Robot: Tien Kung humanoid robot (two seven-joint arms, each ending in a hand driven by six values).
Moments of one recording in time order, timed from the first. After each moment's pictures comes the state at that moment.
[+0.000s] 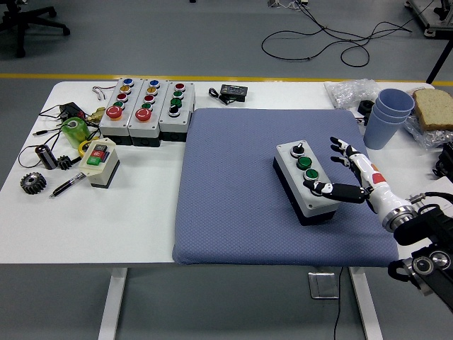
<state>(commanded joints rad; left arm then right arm) -0.03 0.00 -0.96 -0.18 1.45 0.22 0.13 0.27 -0.32 0.96 1.55 -1.51 -0.31 -0.33</state>
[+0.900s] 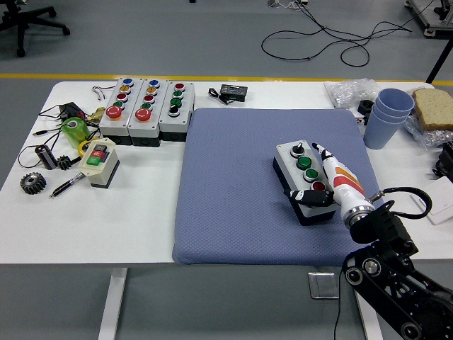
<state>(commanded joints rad) -0.03 0.00 -0.95 -0.18 1.45 0.22 0.13 0.36 -0.13 0.91 1.41 -1.89 -0.34 -0.58</state>
